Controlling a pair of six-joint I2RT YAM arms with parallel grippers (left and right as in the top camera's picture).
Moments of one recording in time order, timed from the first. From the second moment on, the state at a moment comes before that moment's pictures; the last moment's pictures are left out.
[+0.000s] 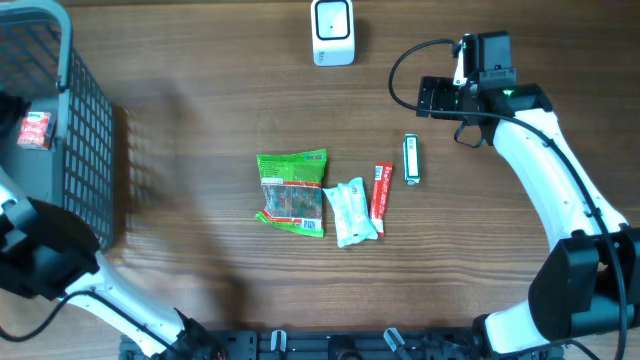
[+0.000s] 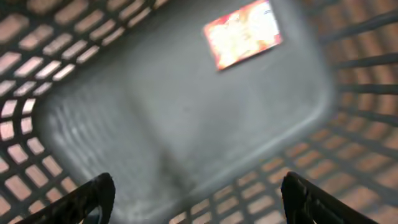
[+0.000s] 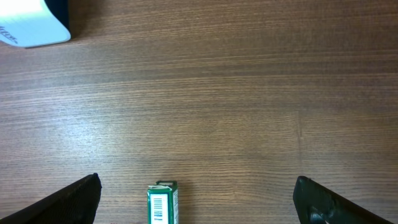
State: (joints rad) left arm 0.66 2.11 2.26 -1.46 -0.11 -0.42; right arm 0.13 1.68 1.32 -0.62 0.06 0.19
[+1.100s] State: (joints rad) left arm 1.13 1.61 1.76 -1.45 -0.08 -0.61; right arm 0.13 1.68 1.32 -0.62 0.06 0.19
